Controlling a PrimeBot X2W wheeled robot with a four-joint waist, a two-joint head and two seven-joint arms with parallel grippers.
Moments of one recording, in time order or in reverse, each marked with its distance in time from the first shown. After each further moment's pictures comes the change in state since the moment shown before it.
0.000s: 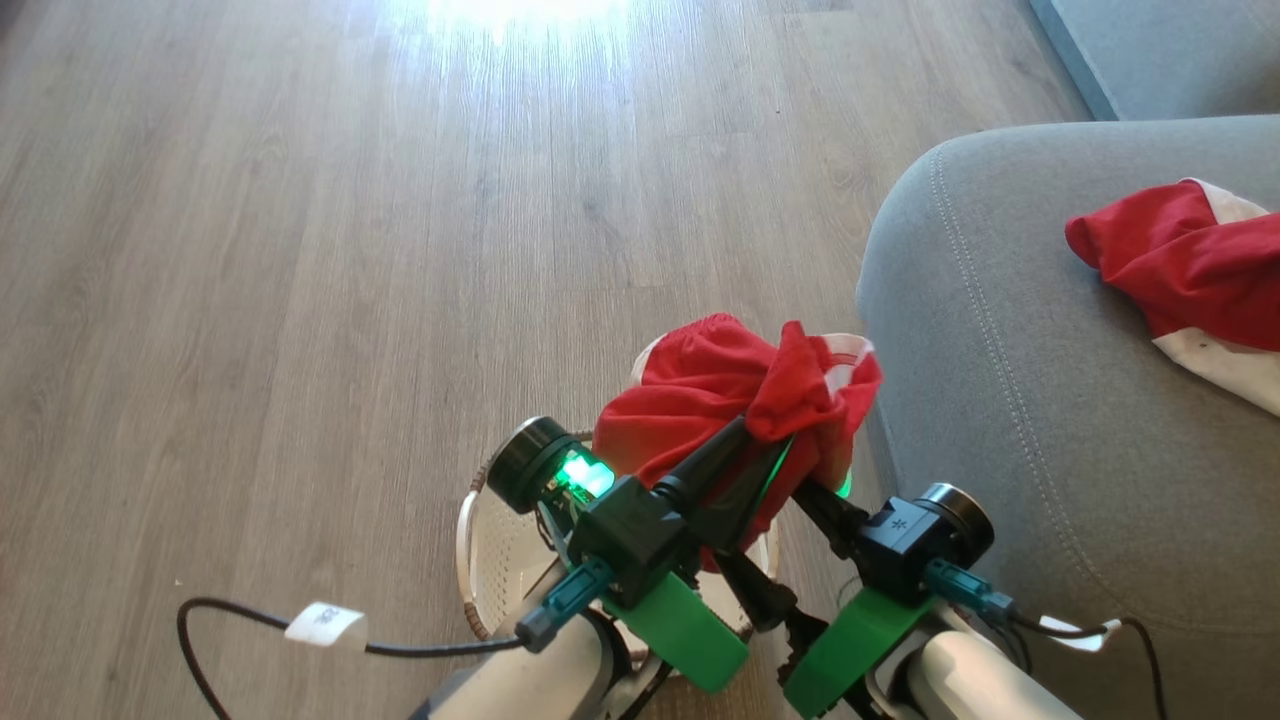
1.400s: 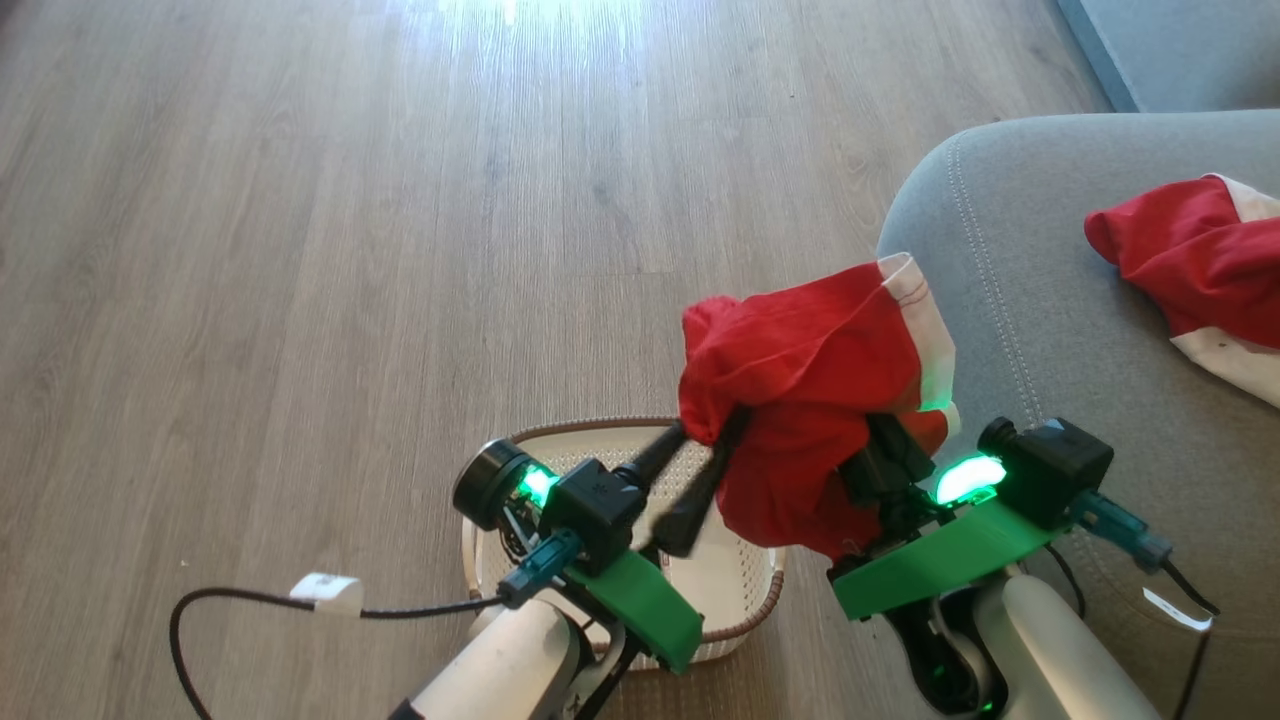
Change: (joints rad) left arm 0.007 0.000 0.050 0.159 -0.038 -0.009 0.000; right arm 0.038 0.098 -0.246 -0.133 0.209 0.000 0.000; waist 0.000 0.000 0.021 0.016
